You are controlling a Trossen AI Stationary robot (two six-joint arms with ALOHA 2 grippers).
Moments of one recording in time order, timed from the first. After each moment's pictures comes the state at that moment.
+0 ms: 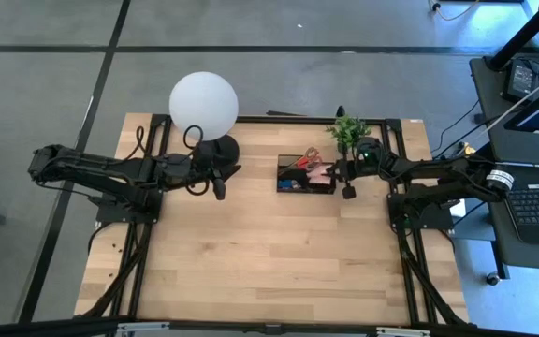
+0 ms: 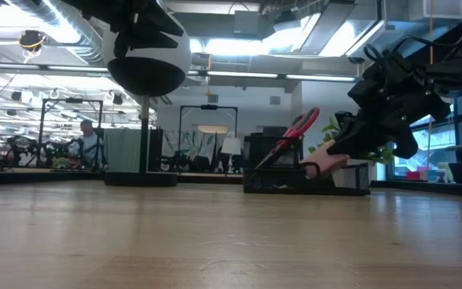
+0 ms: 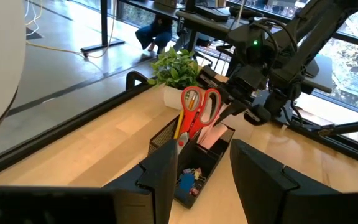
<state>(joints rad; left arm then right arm) -0.03 0.95 0.66 0.03 -0.48 -0.38 -0.62 1.23 0.24 0.44 -0.50 -0.68</state>
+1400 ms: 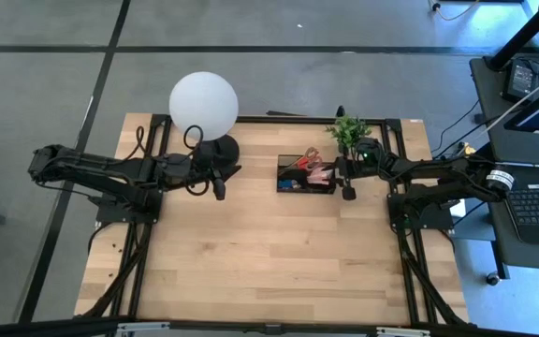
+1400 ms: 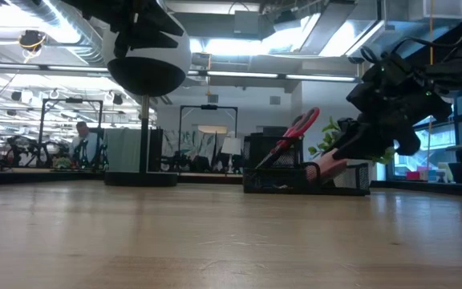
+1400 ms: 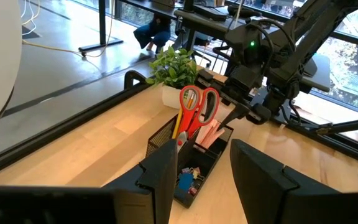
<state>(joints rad) -0.03 0.95 0.66 0.03 -0.47 -0.38 -0.62 1.23 0.24 0.41 -0.49 -0.57</state>
